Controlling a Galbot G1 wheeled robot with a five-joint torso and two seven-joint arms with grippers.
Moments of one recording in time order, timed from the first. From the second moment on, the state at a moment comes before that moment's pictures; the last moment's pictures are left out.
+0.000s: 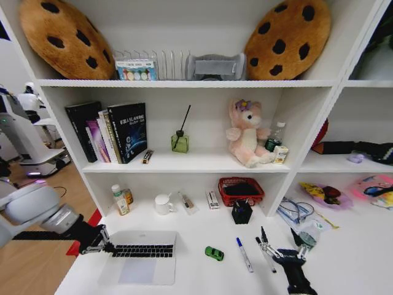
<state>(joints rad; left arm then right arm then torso) 1.66 -0.11 -0.93 -1.97 -0.36 -0.15 1.32 -1.98 1.45 0.77 2.16 0.15 0.43 0.03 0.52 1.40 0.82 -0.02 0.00</state>
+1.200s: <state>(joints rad) 1.59 -0.28 -1.05 -1.82 0.14 -0.20 0.93 -1.97 1.45 0.77 2.13 0.15 0.45 0.03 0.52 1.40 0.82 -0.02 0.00</state>
